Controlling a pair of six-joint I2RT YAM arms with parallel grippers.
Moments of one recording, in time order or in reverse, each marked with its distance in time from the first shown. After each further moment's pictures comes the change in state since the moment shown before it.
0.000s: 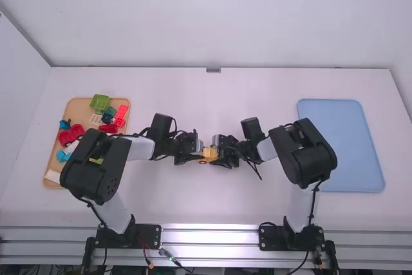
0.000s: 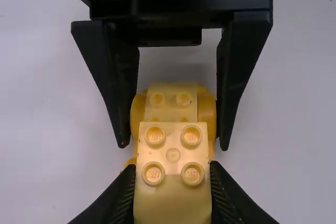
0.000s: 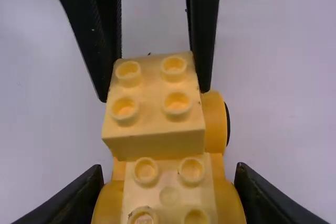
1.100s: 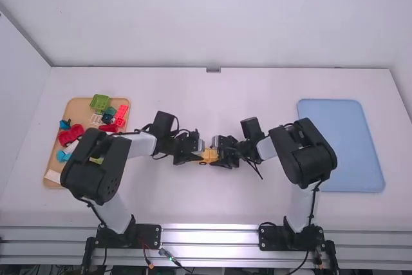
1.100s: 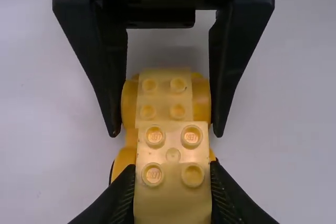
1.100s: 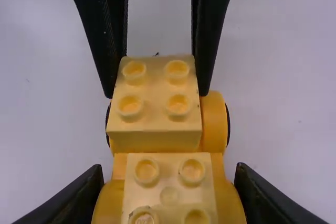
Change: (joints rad) left arm -0.011 0.000 0.066 -0.180 -0.050 0.040; right arm 0.000 0.000 0.011 -0.044 -0.012 -0.055
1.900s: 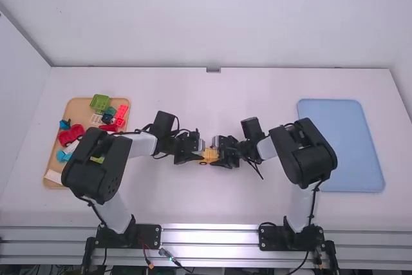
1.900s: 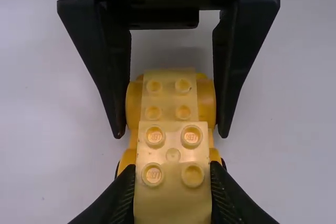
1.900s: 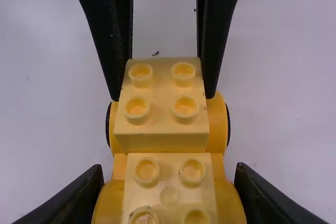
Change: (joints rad) left arm -0.002 0.010 0.001 0.024 0.000 -0.002; right arm -0.002 0.000 0.000 -0.006 -0.002 -0.007
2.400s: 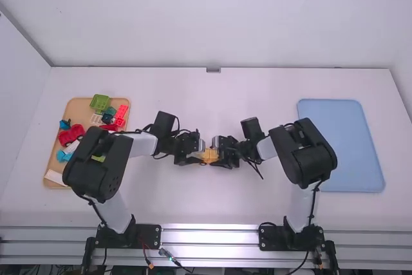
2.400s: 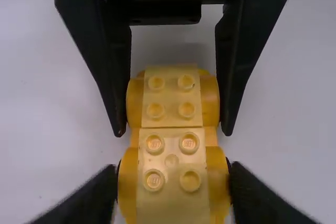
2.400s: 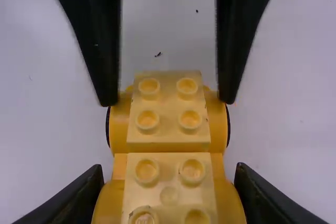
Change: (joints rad) left arm 0.000 0.011 0.000 0.006 -0.008 -0.002; right arm 0.000 0.000 0.000 -0.002 -0.004 -0.004
